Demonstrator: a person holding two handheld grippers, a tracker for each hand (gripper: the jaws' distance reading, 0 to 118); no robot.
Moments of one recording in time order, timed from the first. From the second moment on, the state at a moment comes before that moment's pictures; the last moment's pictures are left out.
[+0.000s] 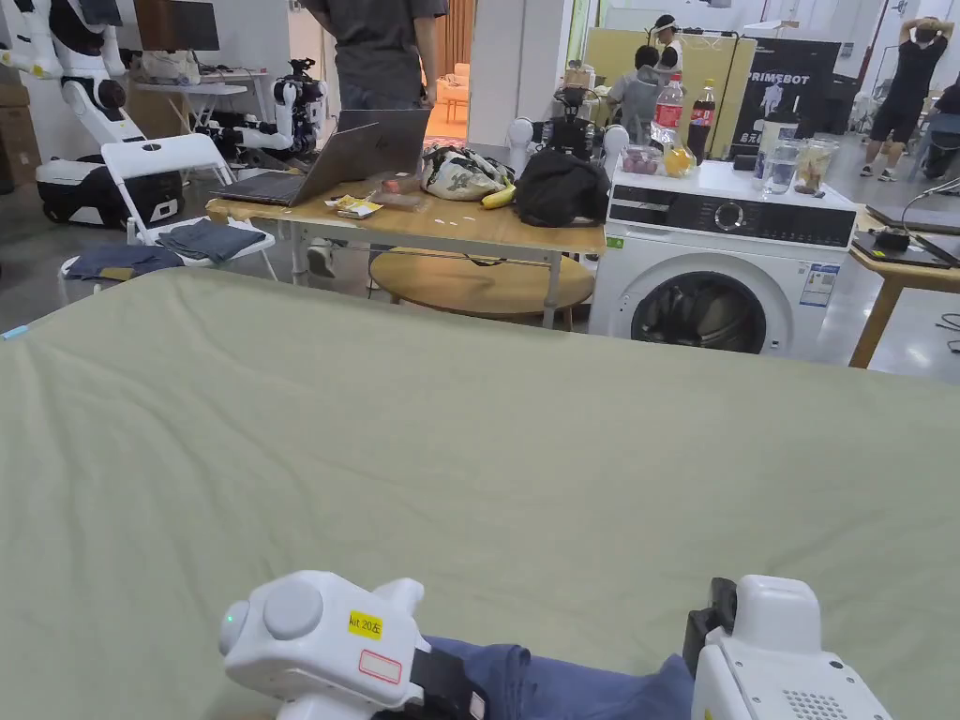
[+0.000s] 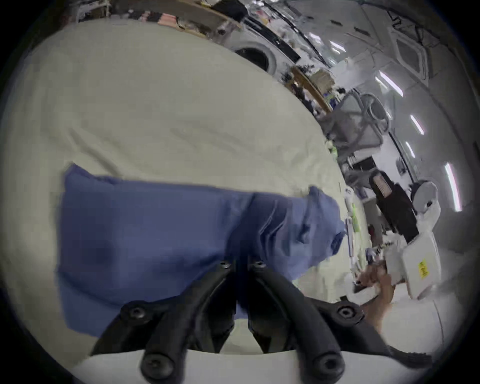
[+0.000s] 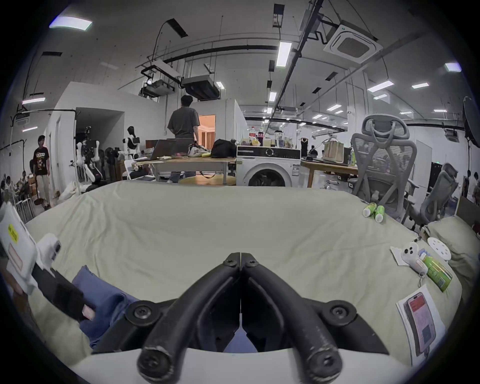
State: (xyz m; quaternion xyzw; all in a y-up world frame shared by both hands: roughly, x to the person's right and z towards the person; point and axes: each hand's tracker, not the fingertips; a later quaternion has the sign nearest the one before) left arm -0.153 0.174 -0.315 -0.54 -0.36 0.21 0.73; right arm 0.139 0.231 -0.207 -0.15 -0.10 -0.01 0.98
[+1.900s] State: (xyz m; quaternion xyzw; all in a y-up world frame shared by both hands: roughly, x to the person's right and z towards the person) left arm -0.295 0.145 -0.336 -0.44 -0.37 0.38 0.73; right arm 0.140 0.248 -0.201 -0.14 -0.09 -0.01 0.99
